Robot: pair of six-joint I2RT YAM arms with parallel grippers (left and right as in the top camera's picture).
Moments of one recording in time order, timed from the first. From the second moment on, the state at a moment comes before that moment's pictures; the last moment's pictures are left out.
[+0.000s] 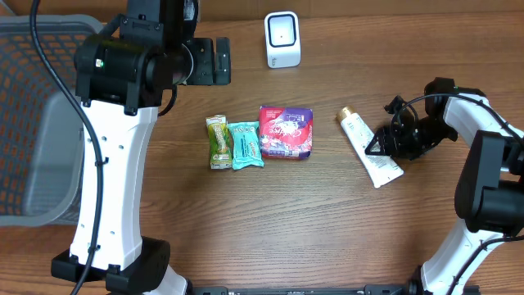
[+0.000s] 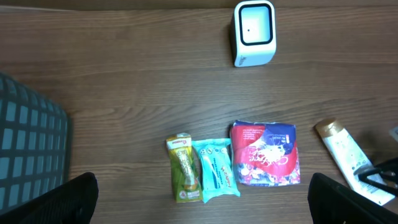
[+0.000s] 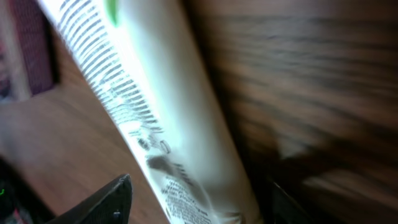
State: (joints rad) left arm -0.24 1.75 2.30 -1.46 -0.06 -0.21; right arm -0.15 2.05 1.32 -1.01 -0.57 -0.33
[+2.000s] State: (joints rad) left arm -0.24 1.75 2.30 -1.49 -0.19 -0.21; right arm 0.10 1.55 1.58 -0.99 -1.29 -0.10
